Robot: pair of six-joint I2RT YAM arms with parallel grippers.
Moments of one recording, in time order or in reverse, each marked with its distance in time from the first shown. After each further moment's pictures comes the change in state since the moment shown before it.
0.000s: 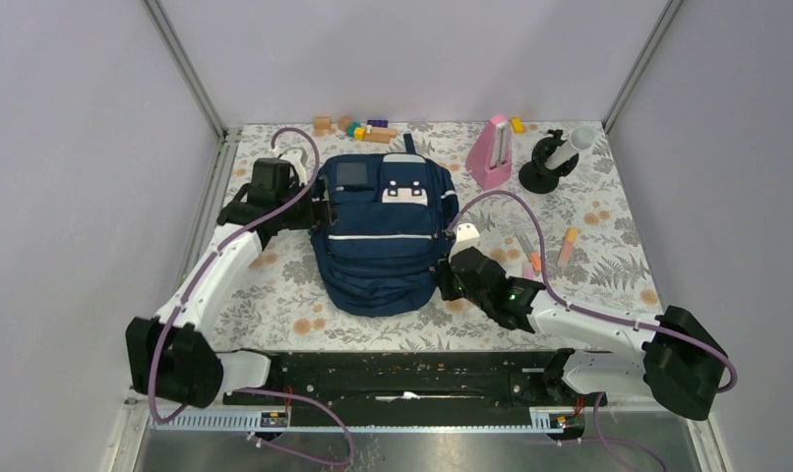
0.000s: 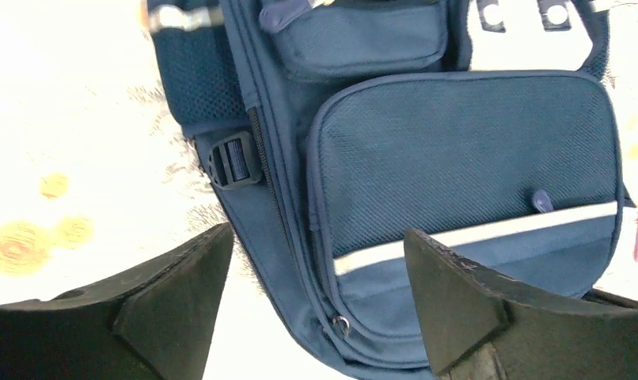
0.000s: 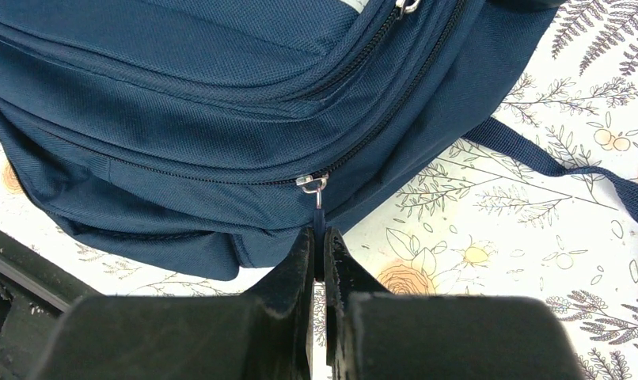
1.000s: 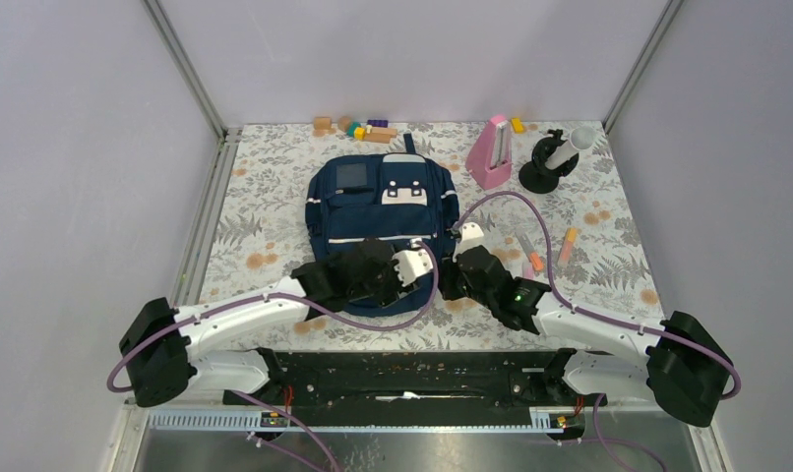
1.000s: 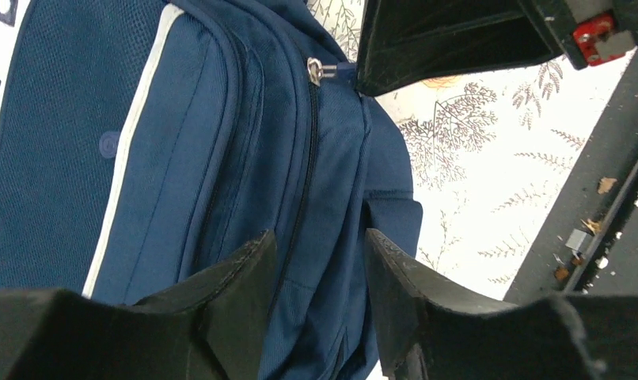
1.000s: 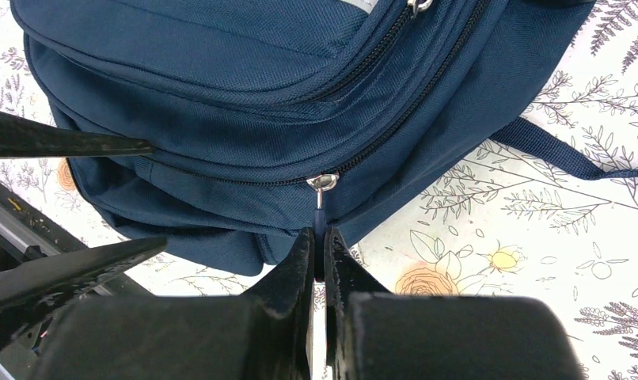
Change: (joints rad) left arm -0.794 -0.106 -0.277 0.292 -0.185 0.584; right arm -0.035 -0.036 -0.035 0.053 -0.097 0.034
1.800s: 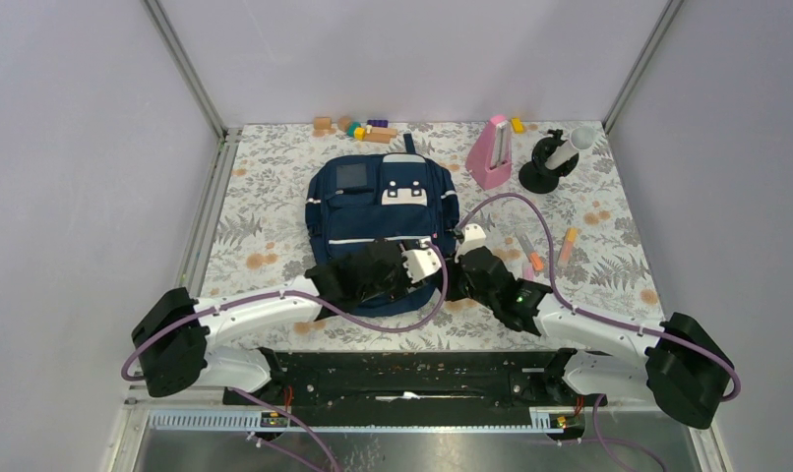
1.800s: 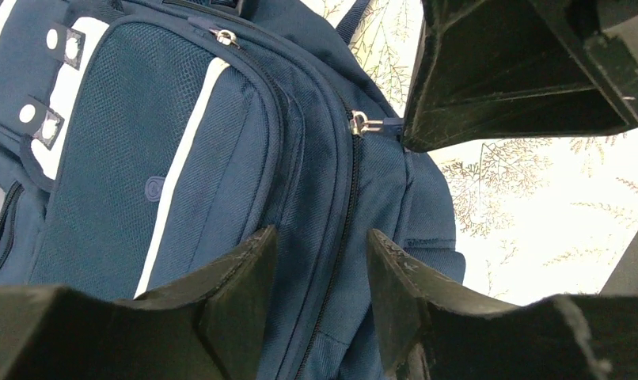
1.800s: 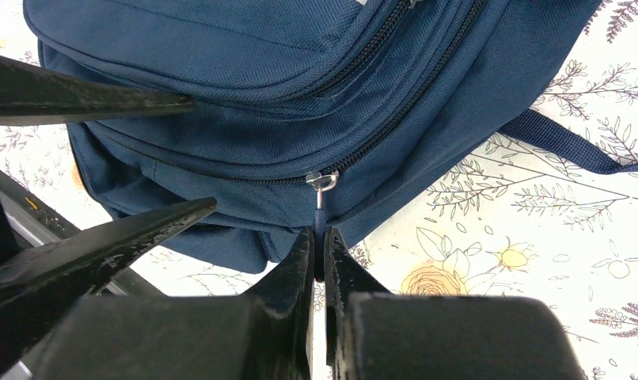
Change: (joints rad) left arm -0.026 0.088 -0.015 0.174 -0.109 0.062; right arm -0.017 -0.005 -0.029 0.037 -0.035 0.024
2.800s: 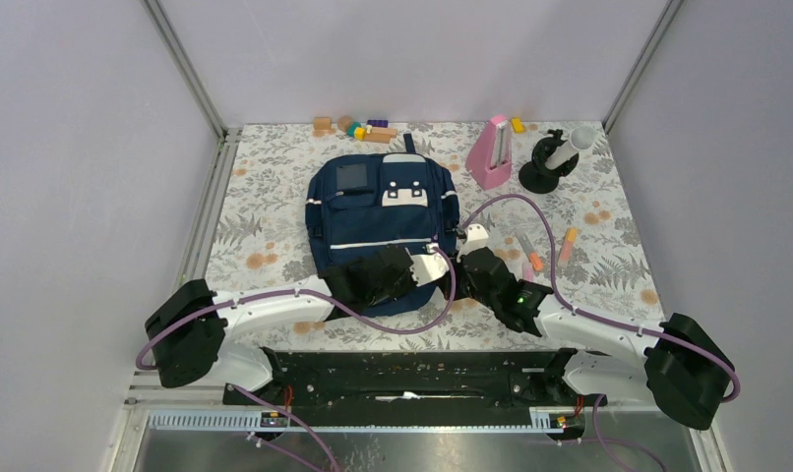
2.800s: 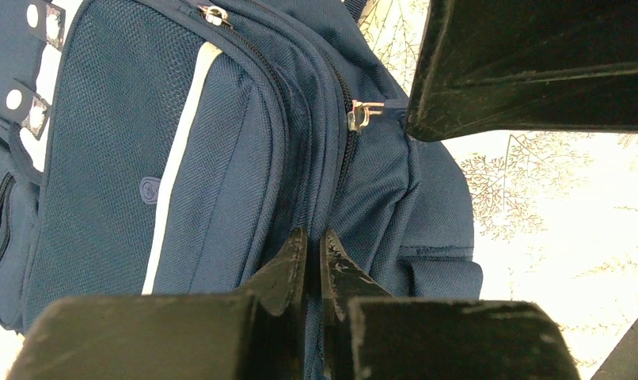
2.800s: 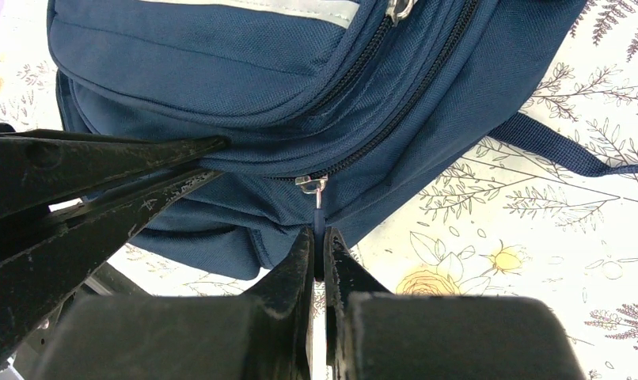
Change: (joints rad) left arm -0.024 0.087 0.001 0.028 -0.087 0.007; right arm -0.013 -0.005 -0.021 0.029 0.014 0.006
